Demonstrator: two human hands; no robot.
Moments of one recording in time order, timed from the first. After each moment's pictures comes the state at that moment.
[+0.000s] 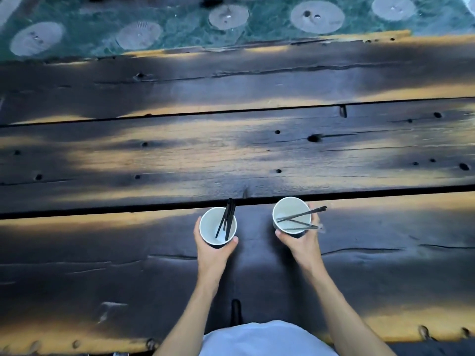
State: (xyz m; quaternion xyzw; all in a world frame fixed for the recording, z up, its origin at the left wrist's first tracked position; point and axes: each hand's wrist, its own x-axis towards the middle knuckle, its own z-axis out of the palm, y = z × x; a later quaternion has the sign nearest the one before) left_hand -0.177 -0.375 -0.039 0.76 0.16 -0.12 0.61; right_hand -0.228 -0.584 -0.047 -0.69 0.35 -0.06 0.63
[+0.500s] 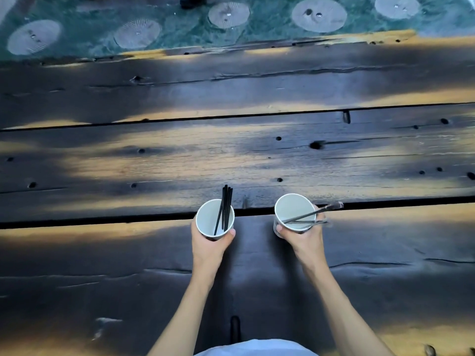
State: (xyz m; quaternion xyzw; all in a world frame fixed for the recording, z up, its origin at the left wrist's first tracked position) left_hand -0.131 -0.388 -0.024 0.75 0.16 -0.11 0.63; right_hand -0.188 -0.600 -0.046 -0.67 0.35 -0.10 0.65
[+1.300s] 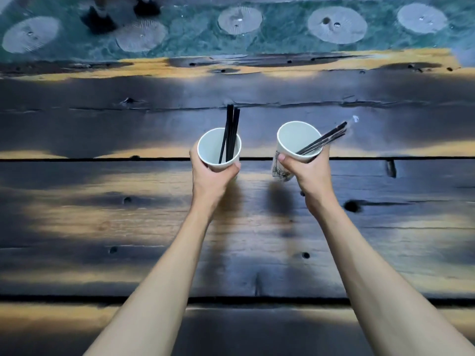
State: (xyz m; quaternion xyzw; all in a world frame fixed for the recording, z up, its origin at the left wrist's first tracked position) left_hand 0.197 -0.474 -0.027 0.73 0.03 -0.02 0.68; right_hand 0.148 -0.677 -0.024 -0.68 0.24 -0.17 0.68
